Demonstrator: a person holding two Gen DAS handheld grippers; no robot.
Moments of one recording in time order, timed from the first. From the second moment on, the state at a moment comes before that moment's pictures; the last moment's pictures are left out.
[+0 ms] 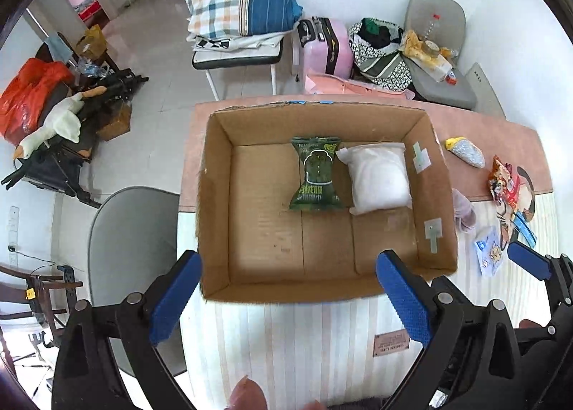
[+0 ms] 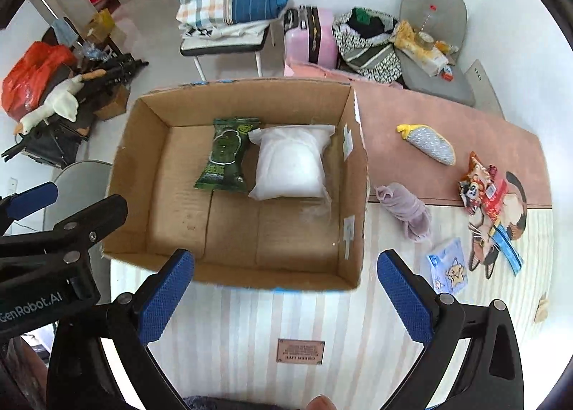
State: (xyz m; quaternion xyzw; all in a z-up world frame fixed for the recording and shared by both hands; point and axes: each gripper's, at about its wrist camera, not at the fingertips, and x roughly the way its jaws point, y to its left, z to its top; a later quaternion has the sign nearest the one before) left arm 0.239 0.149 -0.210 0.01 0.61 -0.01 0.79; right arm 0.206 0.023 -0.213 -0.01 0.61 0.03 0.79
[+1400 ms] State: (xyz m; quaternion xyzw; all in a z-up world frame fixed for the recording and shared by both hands) left arm 0.455 -0.201 -0.420 -0.15 0.79 0.00 0.60; right arm 0.304 -0.489 -0.364 0.29 0.67 -0.14 0.66
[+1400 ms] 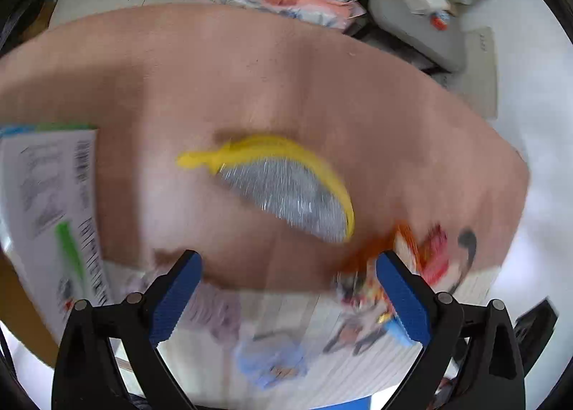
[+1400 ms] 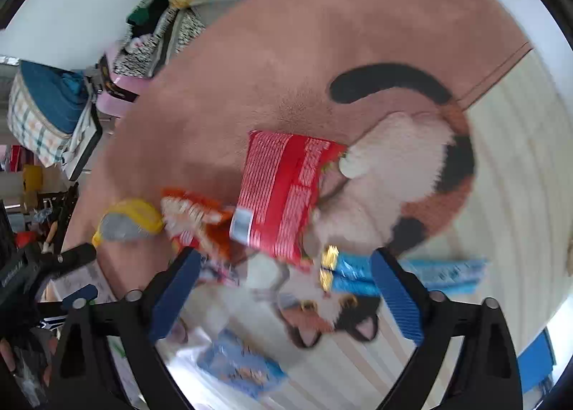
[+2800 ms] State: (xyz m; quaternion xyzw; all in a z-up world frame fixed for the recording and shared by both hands) left arm 0.352 -0.198 -0.309 0.05 0.69 -0.10 0.71; right arm 0.302 -0.439 -0.359 0.18 0.69 -0.09 0.69
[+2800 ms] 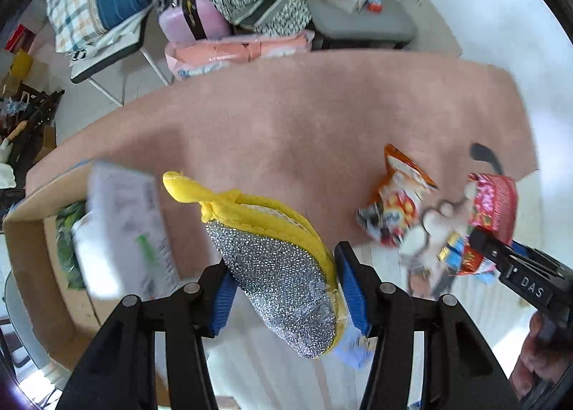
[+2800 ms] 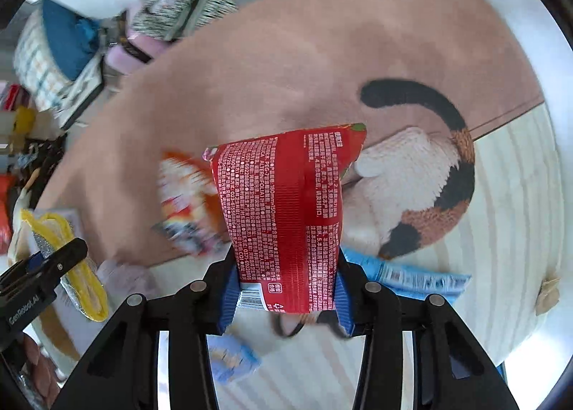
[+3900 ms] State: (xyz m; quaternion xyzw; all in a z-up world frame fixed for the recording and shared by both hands) left arm 0.394 0.183 -0.367 0.03 0.74 0.01 0.67; right arm 0.273 0.008 -0.360 0.05 0.75 0.06 0.65
